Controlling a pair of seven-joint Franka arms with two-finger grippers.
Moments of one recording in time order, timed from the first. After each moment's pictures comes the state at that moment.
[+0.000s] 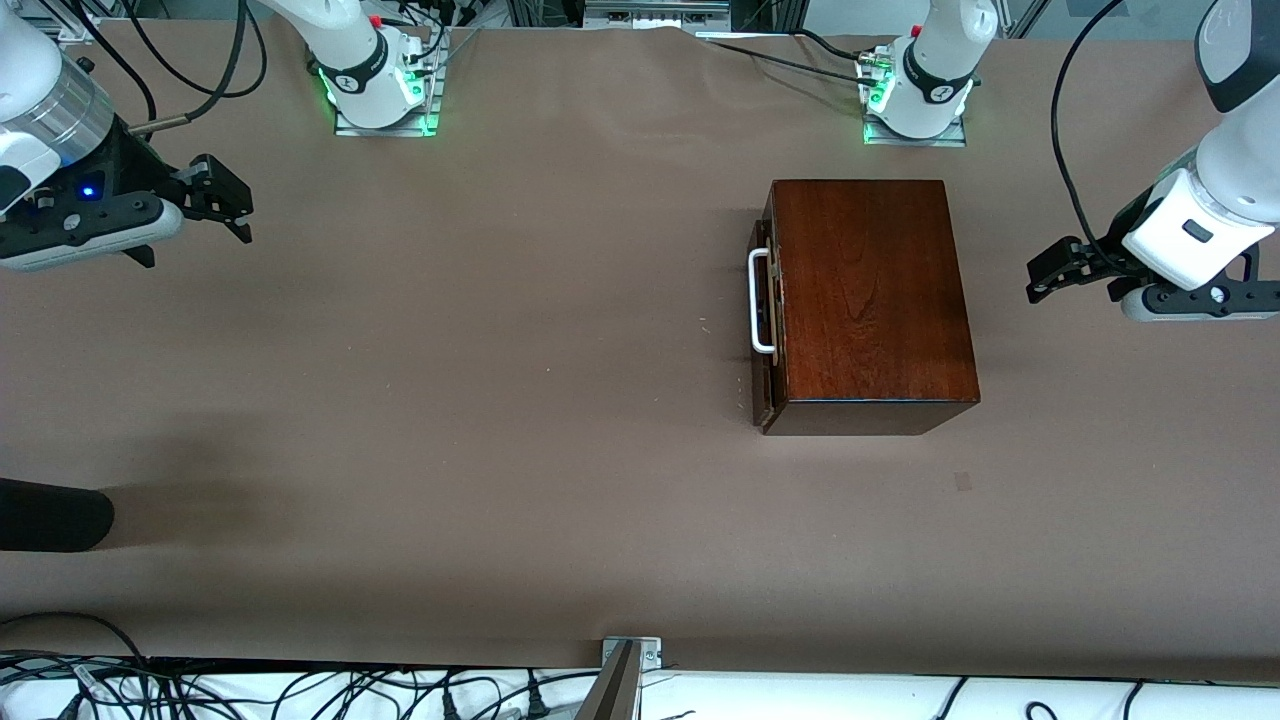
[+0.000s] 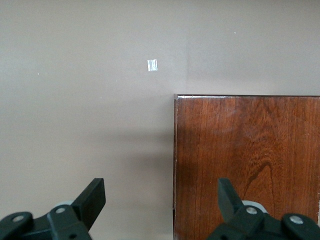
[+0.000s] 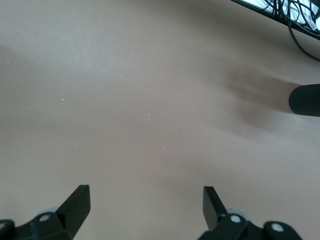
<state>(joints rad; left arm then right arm) -0.04 0.05 -0.03 -1.66 0.03 1.66 -0.11 0.29 0.05 -0.11 -1.50 -0.05 1.59 -0.15</state>
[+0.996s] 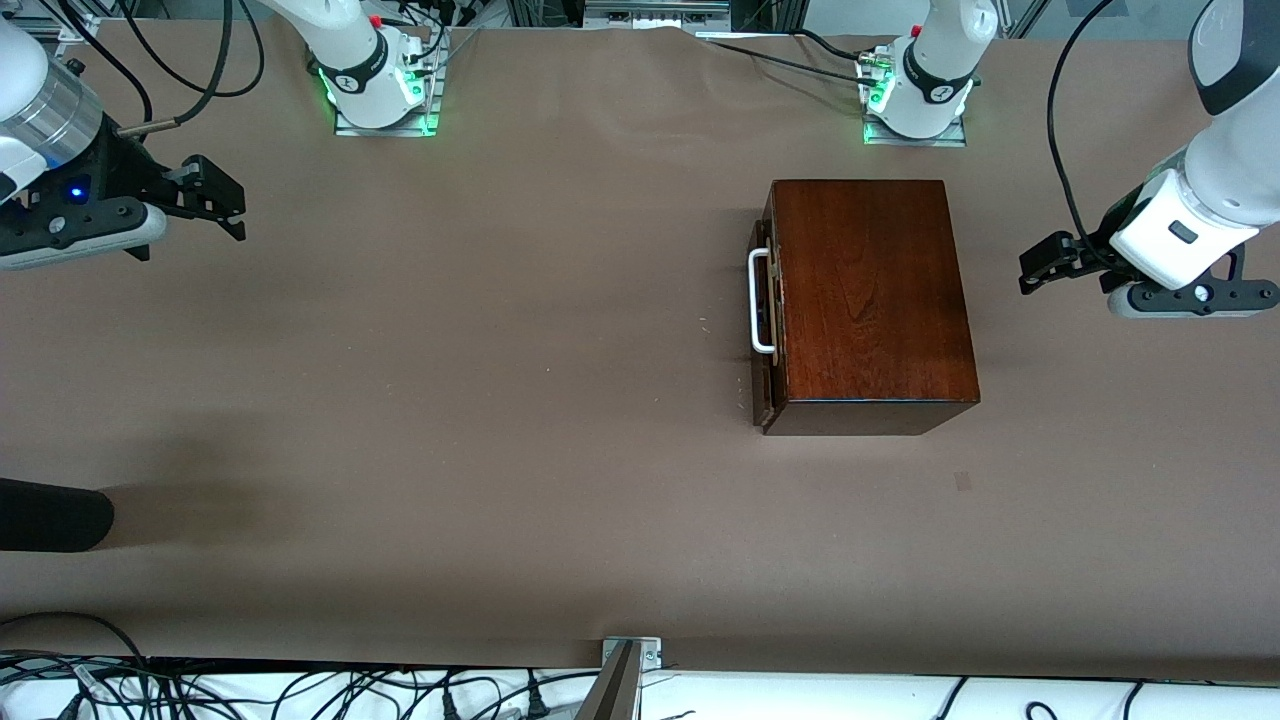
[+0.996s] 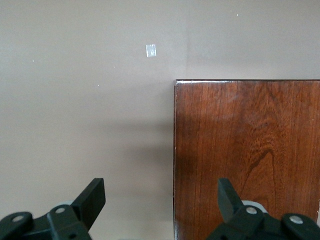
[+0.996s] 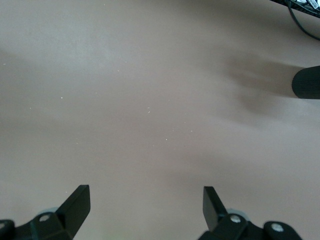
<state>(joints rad) -0.04 0.06 -0.04 -1.66 0.03 1.61 -0.11 0.29 0.05 -0.13 -1.50 -0.04 1.55 -0.11</state>
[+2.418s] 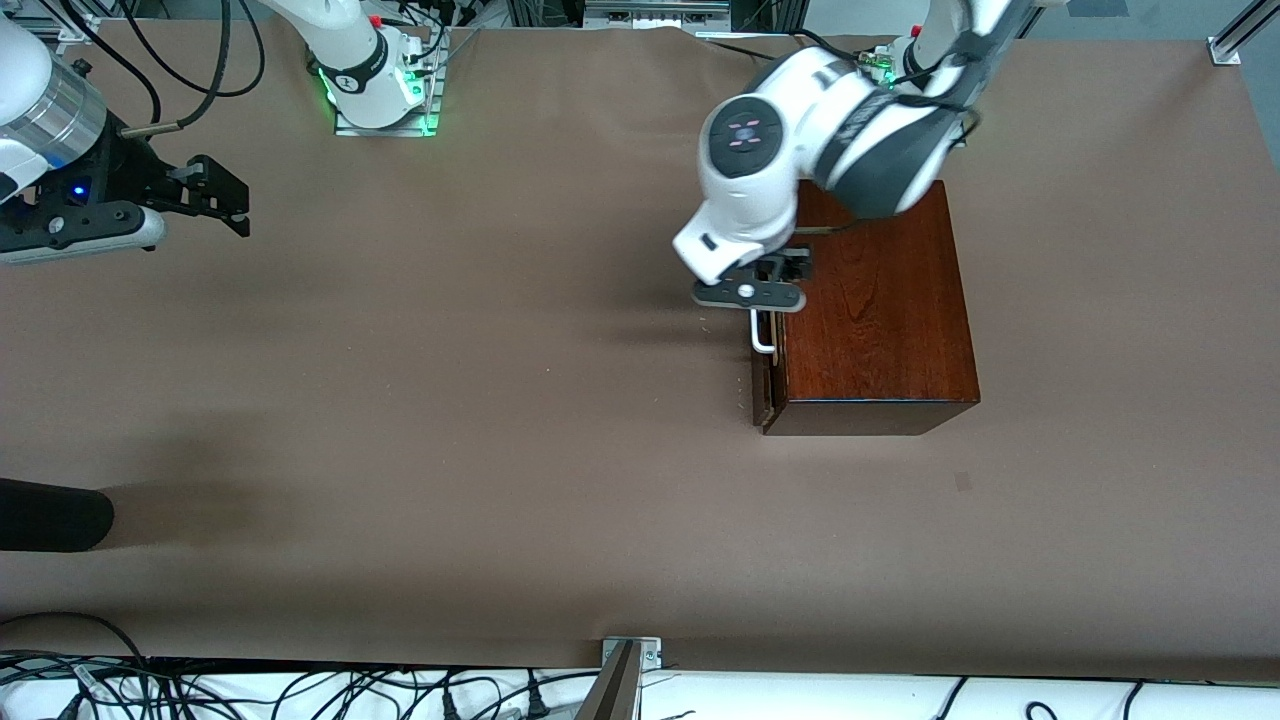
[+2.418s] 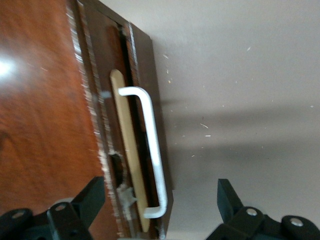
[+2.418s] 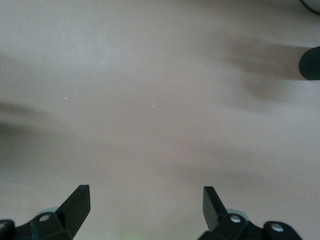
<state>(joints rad) -0.40 0.40 -0.36 -1.62 0.20 1.75 -0.70 0.29 0.05 -0.13 -1.50 -0.01 1.52 -0.04</state>
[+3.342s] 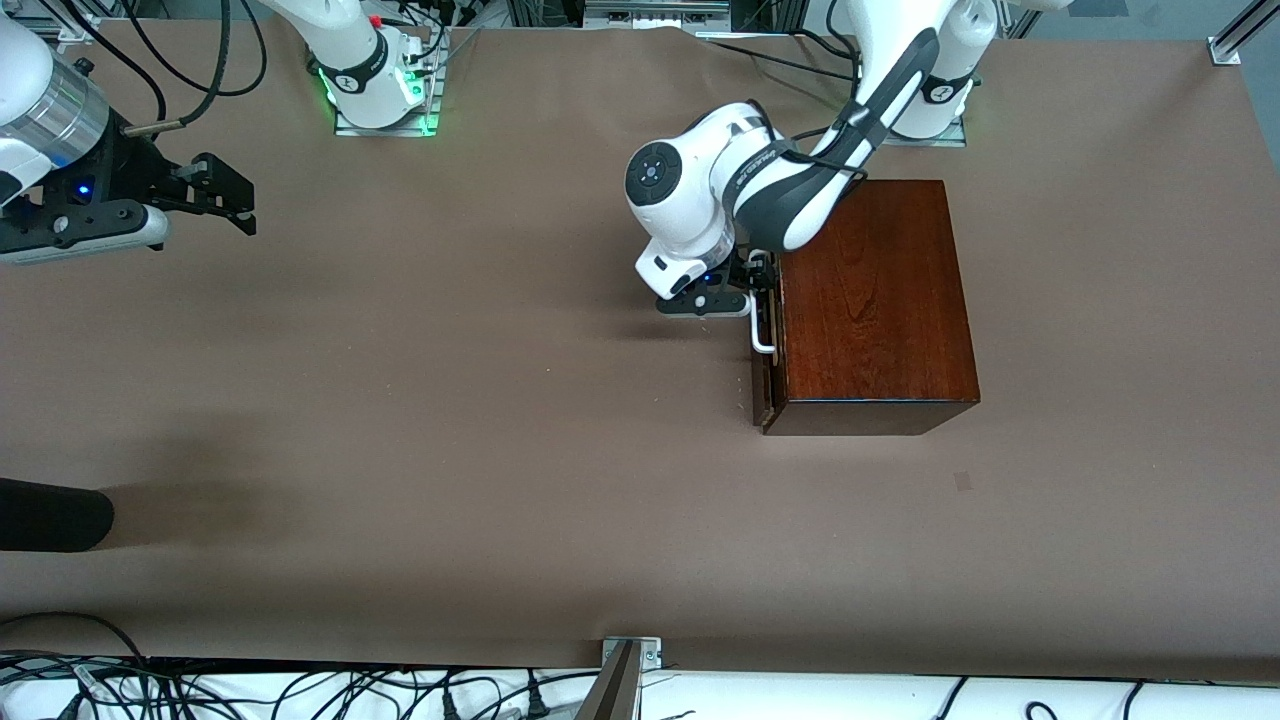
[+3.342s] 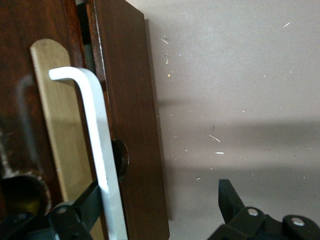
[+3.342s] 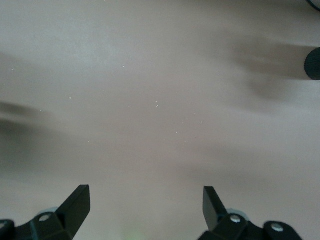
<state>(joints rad) -0.48 0.55 -0.36 -1.67 0.39 1.83 -0.91 0.29 0.05 -0.13 -1.50 0.00 1.52 -0.04</state>
